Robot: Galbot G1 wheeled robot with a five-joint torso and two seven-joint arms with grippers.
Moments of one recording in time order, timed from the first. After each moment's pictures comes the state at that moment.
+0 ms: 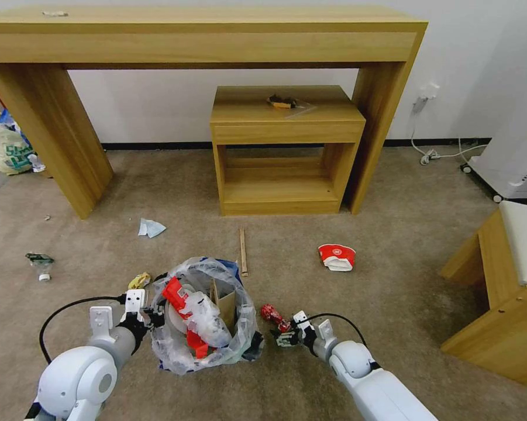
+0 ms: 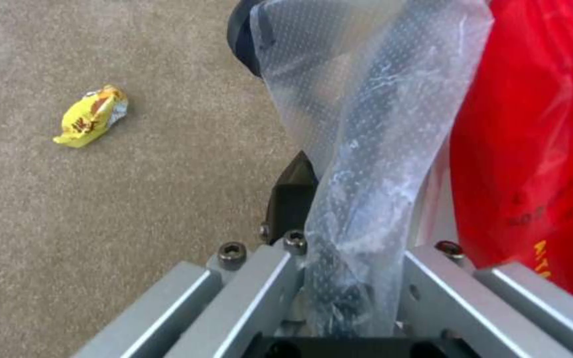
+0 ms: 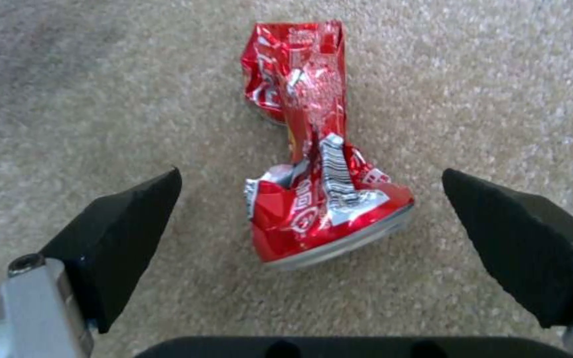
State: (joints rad) left arm 1.50 -1.15 -0.64 -2.14 -0.62 0.74 -0.12; right arm -0.99 1.28 0.04 1.15 0.20 -0.17 -0.29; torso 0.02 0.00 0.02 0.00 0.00
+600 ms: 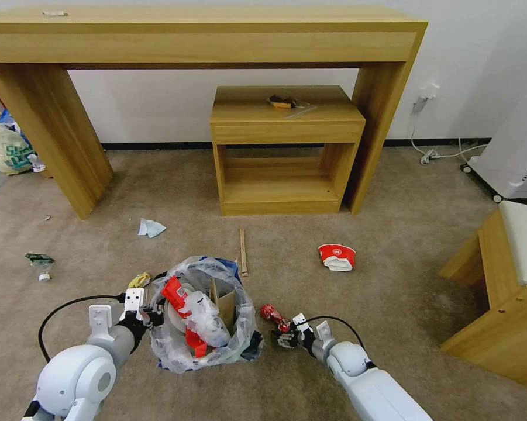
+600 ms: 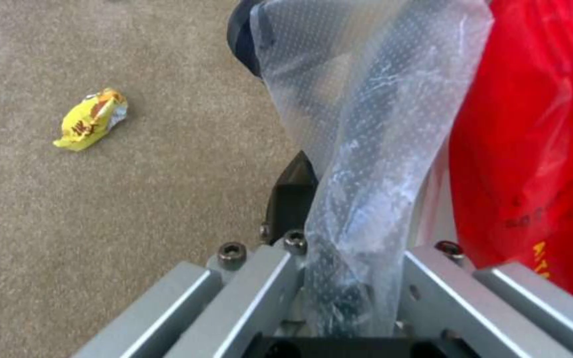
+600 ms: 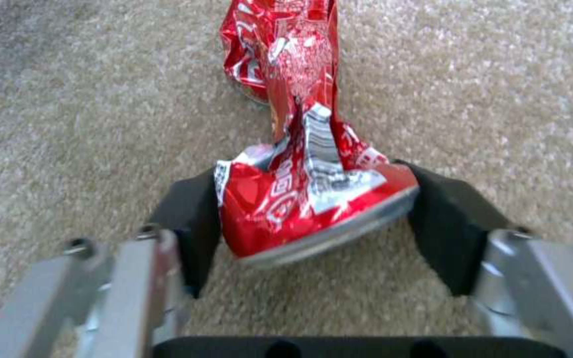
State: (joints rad) left arm 1.49 -1.13 -0.64 -2.13 -0.62 0.74 -0.12; right arm -0.96 1.31 0.04 1.07 0.19 -0.14 -0.31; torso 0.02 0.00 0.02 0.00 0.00
